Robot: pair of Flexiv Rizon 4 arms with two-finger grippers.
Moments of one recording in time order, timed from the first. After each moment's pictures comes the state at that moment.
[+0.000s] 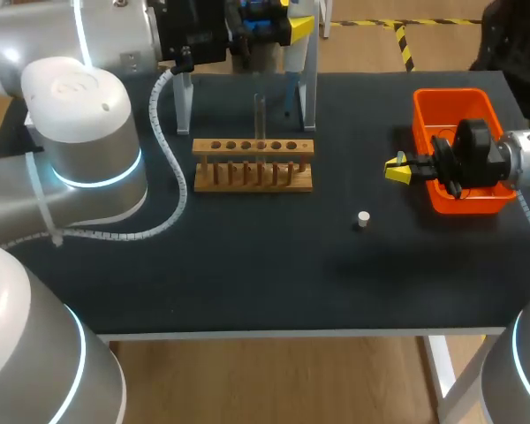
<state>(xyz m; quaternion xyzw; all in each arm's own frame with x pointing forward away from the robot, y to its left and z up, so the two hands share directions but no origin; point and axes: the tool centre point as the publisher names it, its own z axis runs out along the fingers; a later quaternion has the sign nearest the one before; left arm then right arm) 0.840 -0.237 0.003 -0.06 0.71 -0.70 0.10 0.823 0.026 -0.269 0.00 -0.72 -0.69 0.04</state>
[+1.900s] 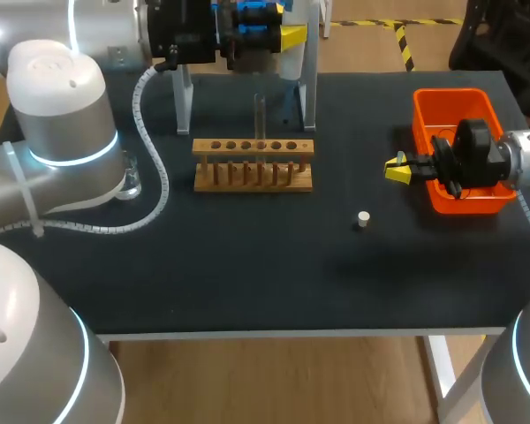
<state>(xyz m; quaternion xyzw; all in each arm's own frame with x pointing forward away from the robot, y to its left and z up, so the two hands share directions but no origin) 0.831 -0.229 -0.001 -0.01 0.70 -0.71 0.04 0.823 0.026 -0.269 0.00 -0.72 -0.69 0.04</state>
